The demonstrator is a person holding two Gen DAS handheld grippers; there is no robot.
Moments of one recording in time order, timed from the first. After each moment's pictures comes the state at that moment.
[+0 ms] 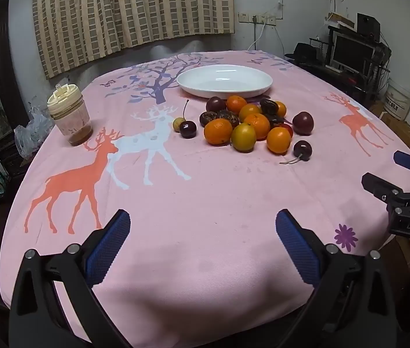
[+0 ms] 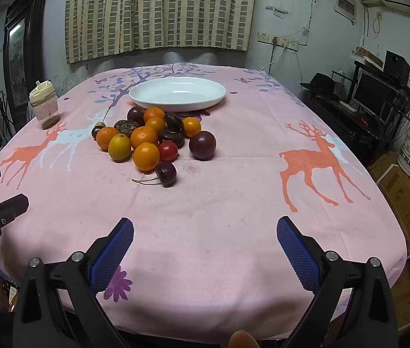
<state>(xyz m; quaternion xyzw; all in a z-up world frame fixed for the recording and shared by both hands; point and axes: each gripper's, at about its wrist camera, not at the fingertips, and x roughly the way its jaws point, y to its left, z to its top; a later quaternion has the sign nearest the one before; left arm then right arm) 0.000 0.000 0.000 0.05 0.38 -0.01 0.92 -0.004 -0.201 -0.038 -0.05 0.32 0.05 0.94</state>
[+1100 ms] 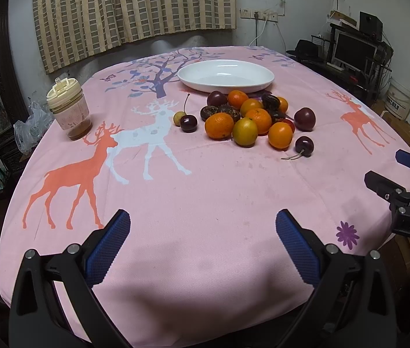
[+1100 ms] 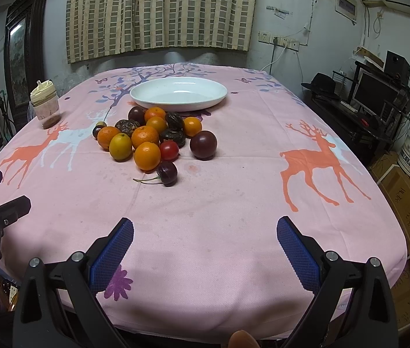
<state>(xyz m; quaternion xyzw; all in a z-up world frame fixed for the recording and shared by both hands) 0.001 0.003 -0.005 0.04 0.39 -0.01 0.92 -0.005 -0.200 -0.037 -0.05 0.32 0.05 0.94</state>
